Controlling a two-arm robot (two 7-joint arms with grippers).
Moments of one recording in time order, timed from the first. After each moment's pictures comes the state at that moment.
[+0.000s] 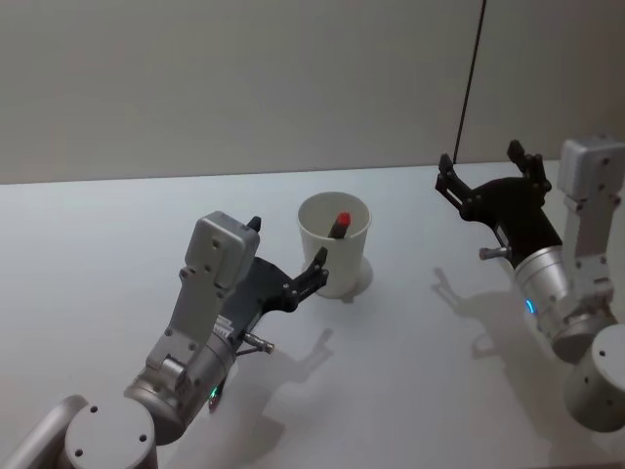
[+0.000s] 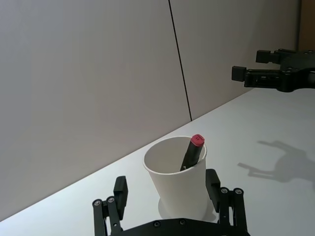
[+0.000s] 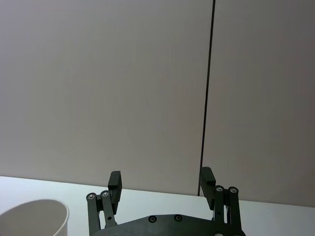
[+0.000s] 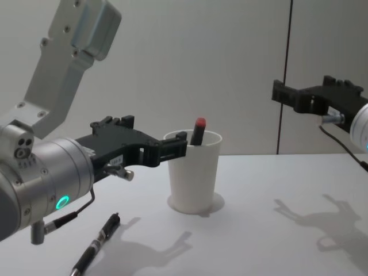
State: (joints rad) left arm -0.24 0.38 0.45 -1.63 -0.20 0.01 -0.01; right arm 0.35 0.11 -0.25 -1.38 0.13 -0.14 0.01
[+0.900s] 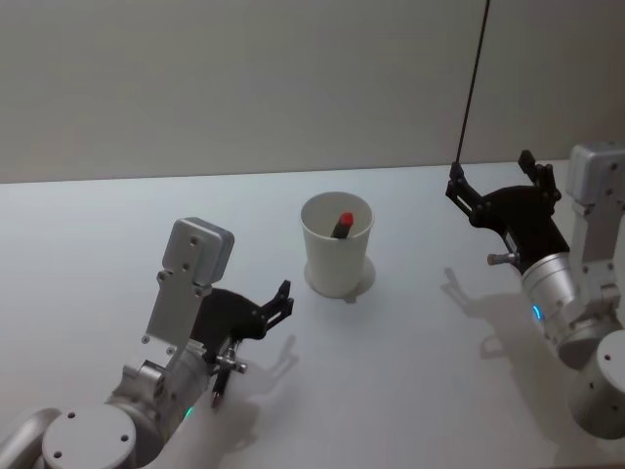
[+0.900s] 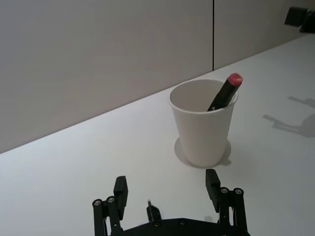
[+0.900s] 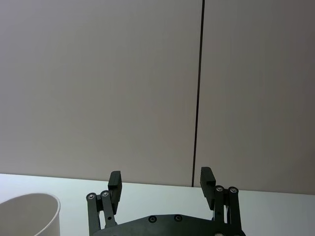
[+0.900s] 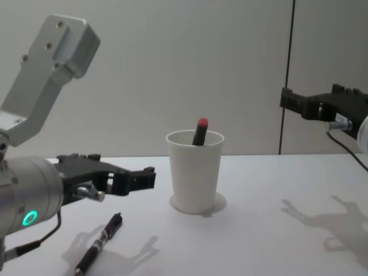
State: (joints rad) left arm -0.18 0.42 0.42 -1.73 -0.30 0.27 0.10; right arm 0.34 0.11 -0.25 -1.39 0.14 -0.12 -0.02
